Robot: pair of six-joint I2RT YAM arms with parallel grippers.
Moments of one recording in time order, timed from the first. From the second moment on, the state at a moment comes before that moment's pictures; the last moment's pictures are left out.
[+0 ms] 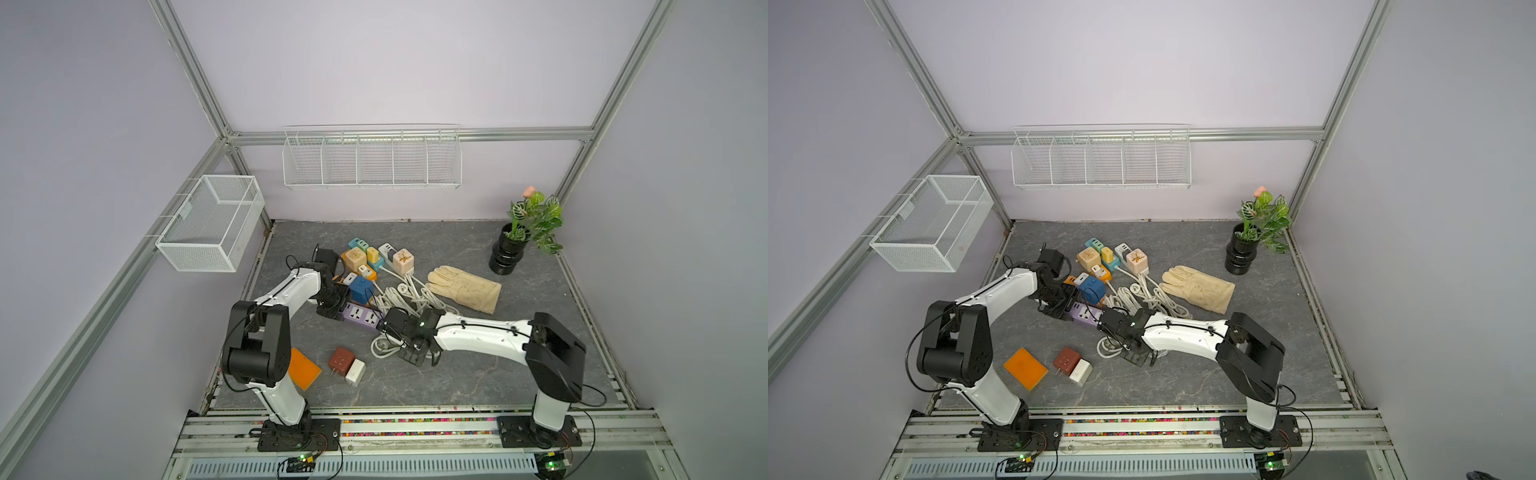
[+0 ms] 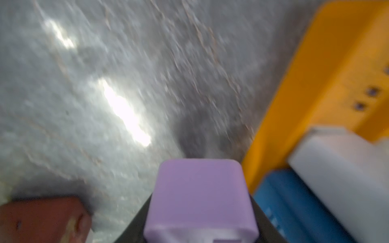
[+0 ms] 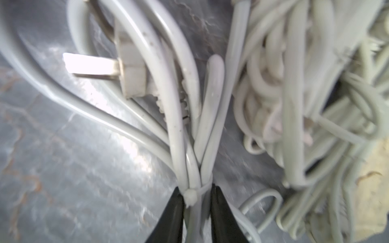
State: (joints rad) left arm -0.24 1.69 1.17 -0.85 0.23 -1.40; right arm 1.11 1.79 1.27 -0.83 0.25 -0.02
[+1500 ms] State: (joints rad) left arm -0.89 1.89 1.32 -0.60 0.20 -2.08; right arm 0.74 1.47 1.18 -1.28 0.57 0.42
